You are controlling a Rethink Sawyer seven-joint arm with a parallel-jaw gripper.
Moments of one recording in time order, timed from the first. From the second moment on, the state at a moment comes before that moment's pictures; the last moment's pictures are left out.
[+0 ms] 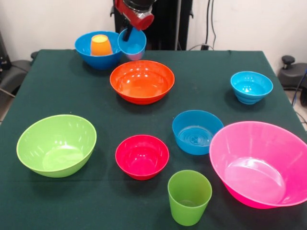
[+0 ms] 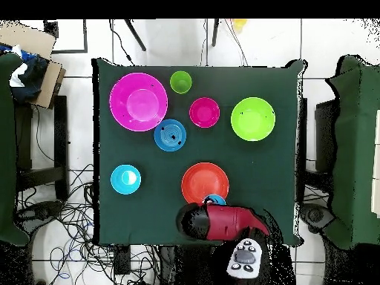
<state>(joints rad) -0.12 -0.62 -0.32 1.94 -0.33 0.37 2.56</state>
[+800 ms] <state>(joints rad) -0.09 -0.55 -0.34 1.85 -0.33 0.37 2.56</state>
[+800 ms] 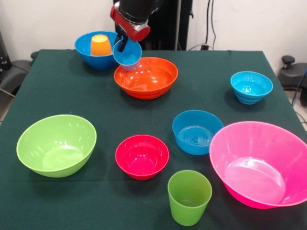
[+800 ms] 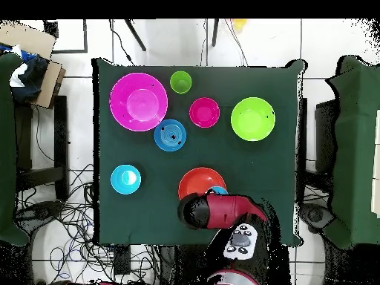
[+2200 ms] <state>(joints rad) -0.05 -0.55 -0.35 1.81 -0.27 0.41 2.56</state>
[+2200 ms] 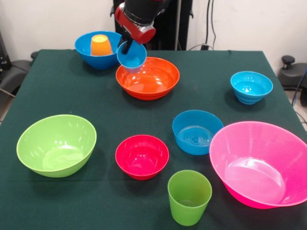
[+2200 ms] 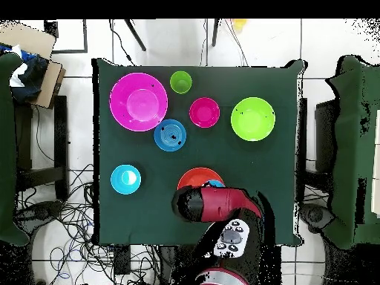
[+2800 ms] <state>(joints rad) -0.05 -0.55 -0.35 1.79 -0.22 0.41 2.56</state>
